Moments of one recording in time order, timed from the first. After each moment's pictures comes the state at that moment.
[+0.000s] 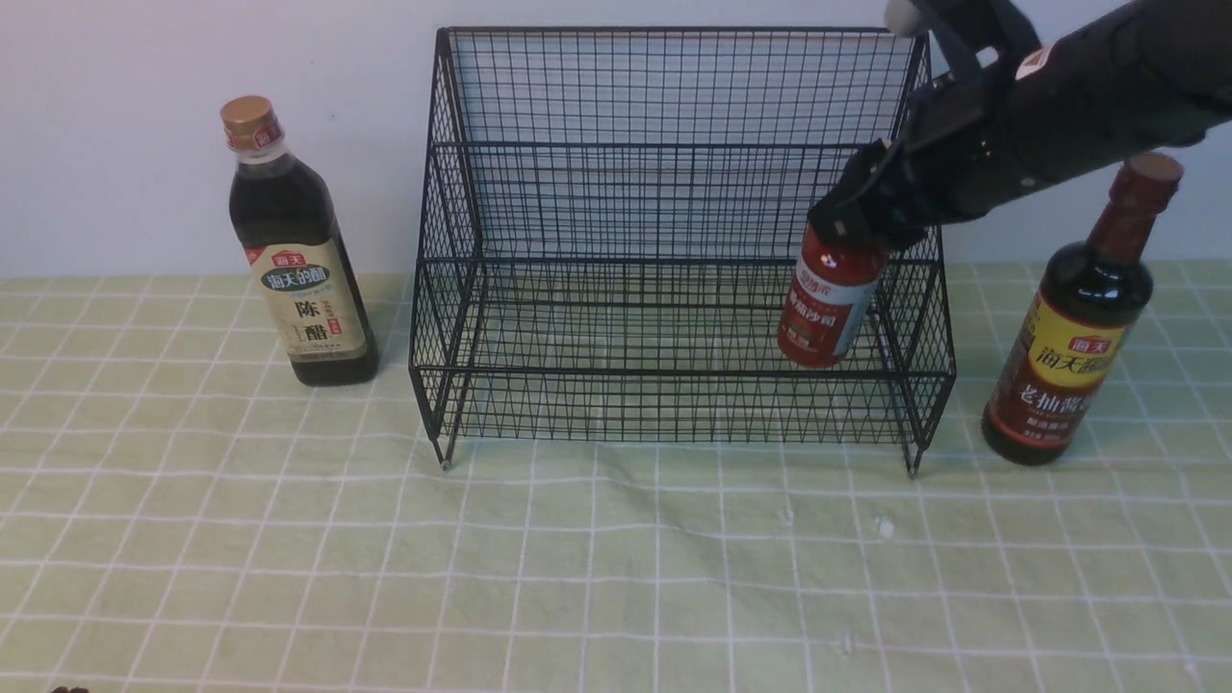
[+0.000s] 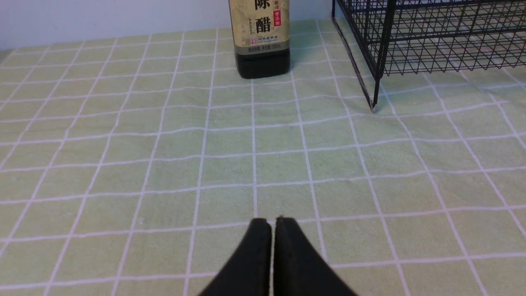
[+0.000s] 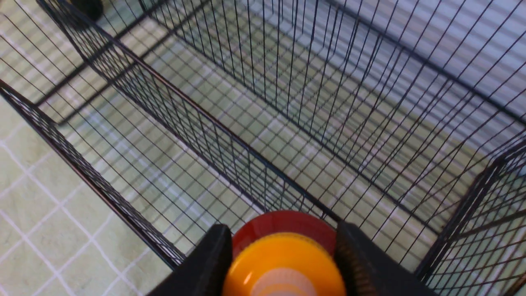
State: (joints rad) right arm 0.29 1.70 -1.47 0.43 0.82 -0.58; left arm -0.10 -0.01 0.02 0.05 0.39 -0.05
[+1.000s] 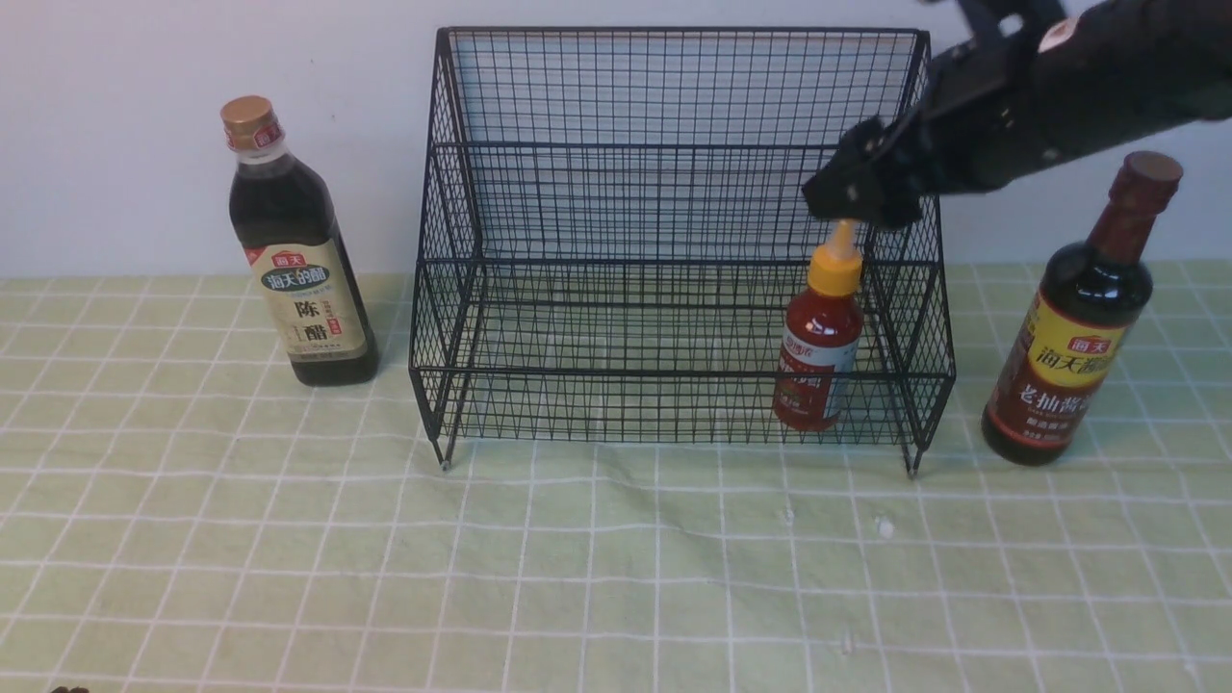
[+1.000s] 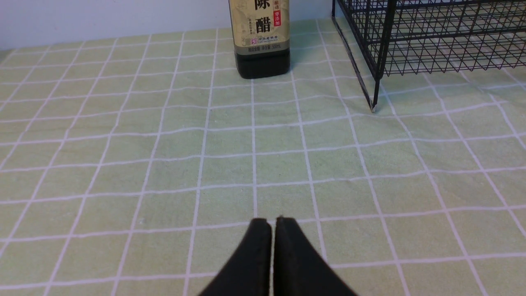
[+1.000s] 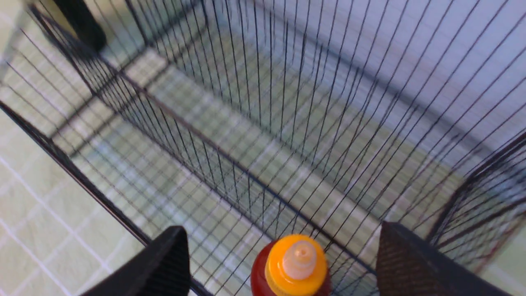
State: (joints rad) right arm 0.29 1.57 -1.48 0.39 0.81 -0.50; left arm -0.10 -0.01 0.02 0.05 0.39 -0.05
